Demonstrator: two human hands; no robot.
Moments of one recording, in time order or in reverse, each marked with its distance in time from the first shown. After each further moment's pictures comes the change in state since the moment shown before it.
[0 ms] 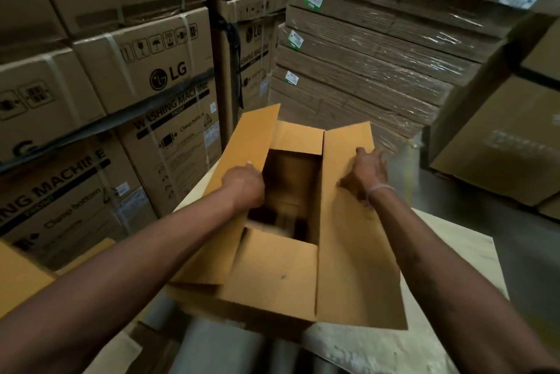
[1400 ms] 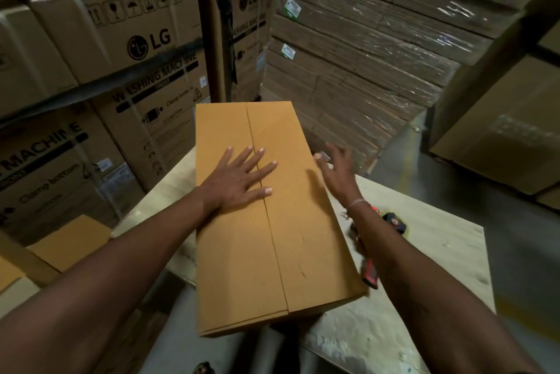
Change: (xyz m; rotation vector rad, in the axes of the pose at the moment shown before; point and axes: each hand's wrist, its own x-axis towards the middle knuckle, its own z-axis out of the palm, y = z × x) left_hand 0.032 0.017 0.077 -0.114 0.164 0.444; right_hand 0.021 0.058 0.076 0.530 -0.077 -0.268
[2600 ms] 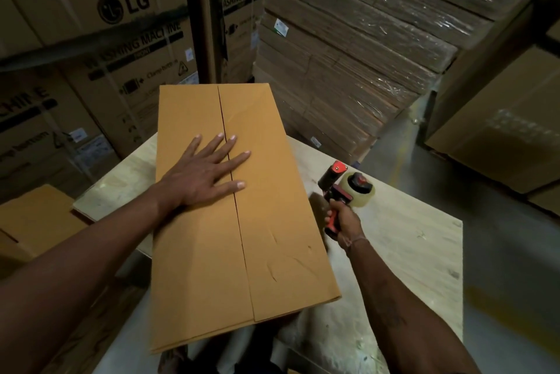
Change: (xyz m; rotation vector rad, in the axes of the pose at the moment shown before) left_hand -0.013 0.048 0.014 0.006 0.047 -0.089; right_hand -0.055 0.170 -0.024 0.884 0.048 0.754
